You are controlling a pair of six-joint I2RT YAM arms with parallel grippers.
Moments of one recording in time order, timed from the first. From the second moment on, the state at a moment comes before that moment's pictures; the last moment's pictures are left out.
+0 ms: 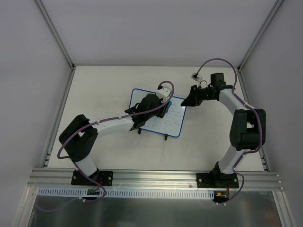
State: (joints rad) left arm -0.84 1.68 1.04 0.22 -0.14 -0.10; right arm 0.08 1.76 1.26 -0.55 -1.04 -0.29
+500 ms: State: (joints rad) left arm -0.74 1.56 0.97 0.10 -0.30 -0.21; right arm 0.08 1.76 1.26 -0.55 -1.03 -0.29
